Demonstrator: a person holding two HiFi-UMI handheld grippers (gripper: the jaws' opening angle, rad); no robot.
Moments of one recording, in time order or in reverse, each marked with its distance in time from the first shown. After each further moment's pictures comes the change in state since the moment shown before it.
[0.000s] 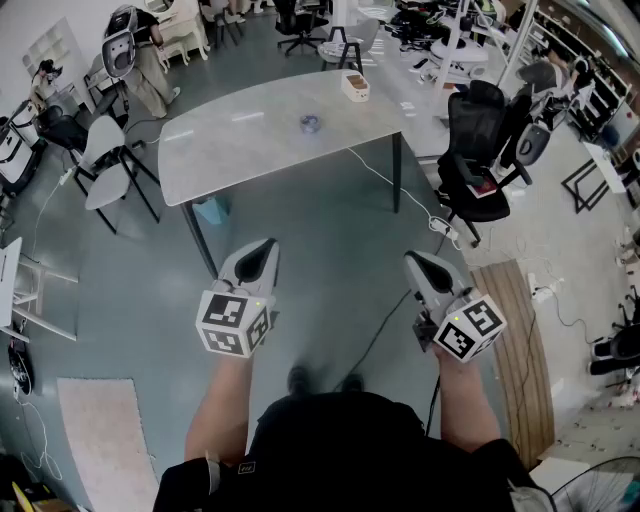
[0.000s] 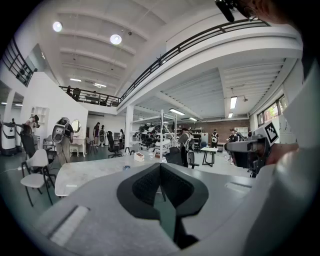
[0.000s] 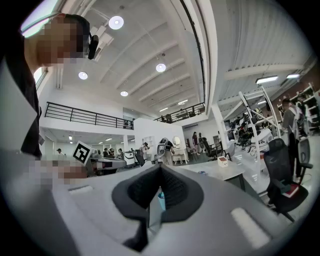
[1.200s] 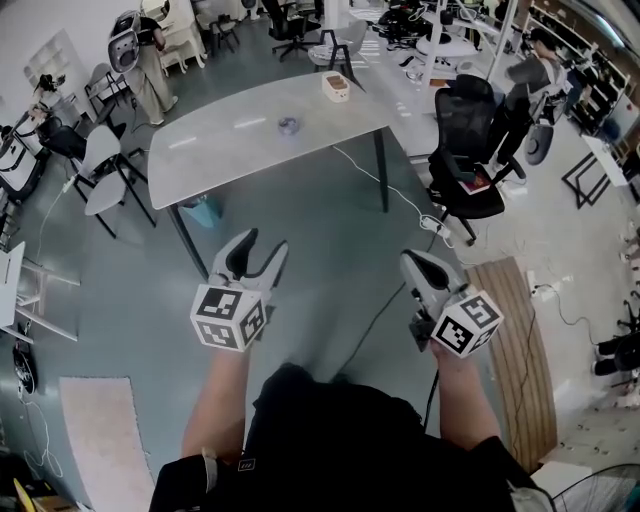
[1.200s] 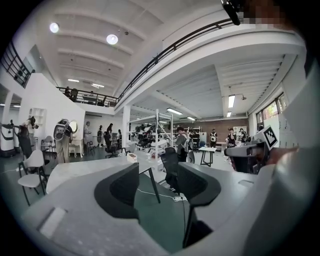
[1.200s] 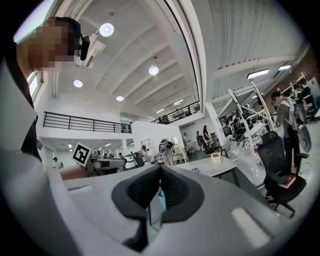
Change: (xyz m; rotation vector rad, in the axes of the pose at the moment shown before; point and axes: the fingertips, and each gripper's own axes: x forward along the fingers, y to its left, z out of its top) left arm 0.044 -0.118 0.012 0.011 0.002 -0.011; right arm -0.099 -0.084 -0.002 0.080 -0.011 -0.005
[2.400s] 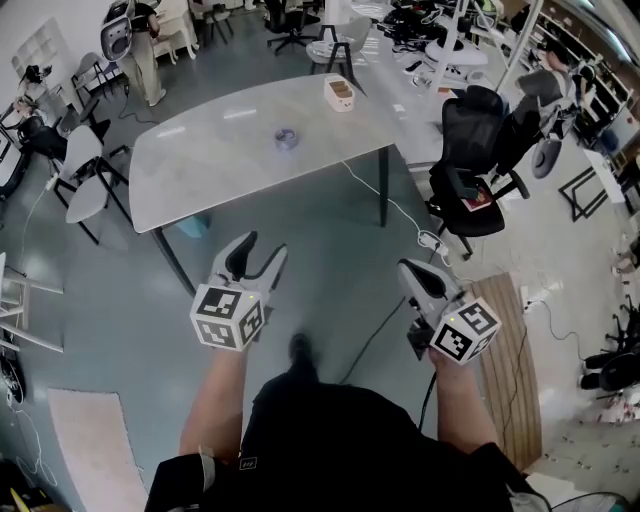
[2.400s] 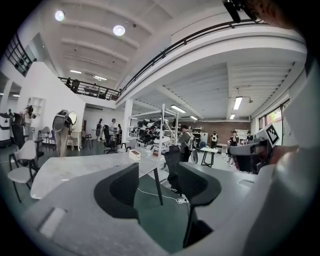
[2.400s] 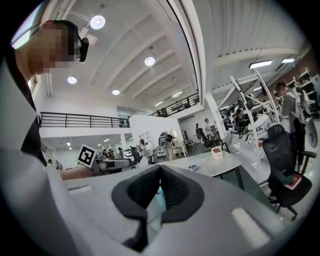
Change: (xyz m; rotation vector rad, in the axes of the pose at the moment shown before) left arm 0.145 0.130 -0.015 -0.064 0.034 -0.020; right arm 0.160 -0.082 0.001 0.022 0.091 0.000
